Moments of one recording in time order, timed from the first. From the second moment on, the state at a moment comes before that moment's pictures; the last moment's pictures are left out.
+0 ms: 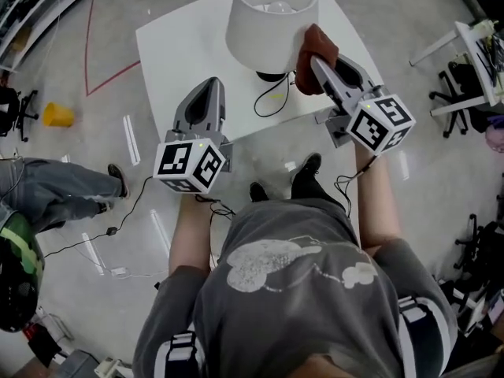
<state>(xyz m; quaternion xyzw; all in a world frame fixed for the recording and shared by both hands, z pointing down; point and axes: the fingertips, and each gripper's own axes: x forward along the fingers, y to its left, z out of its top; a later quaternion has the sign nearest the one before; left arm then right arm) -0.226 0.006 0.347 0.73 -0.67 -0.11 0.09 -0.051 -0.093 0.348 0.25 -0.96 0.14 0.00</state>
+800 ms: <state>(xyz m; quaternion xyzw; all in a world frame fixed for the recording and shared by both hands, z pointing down) -0.194 -0.010 0.336 0.72 -0.68 -0.08 0.09 -0.090 -0.069 0.365 0.15 -0.98 0.14 0.04</state>
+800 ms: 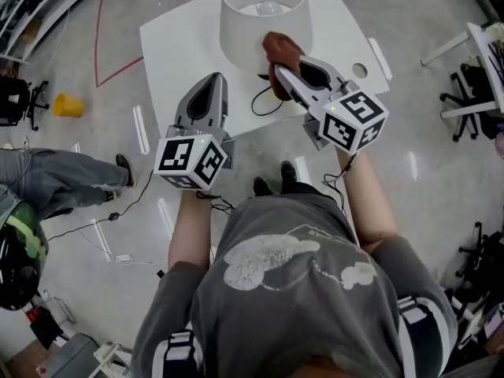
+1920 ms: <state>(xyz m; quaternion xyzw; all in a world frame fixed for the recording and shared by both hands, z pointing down) -0.274 0.000 0.332 0.80 -0.58 -0.10 0.09 -0.124 -0.033 0.348 0.29 -0.95 0.12 0.00</state>
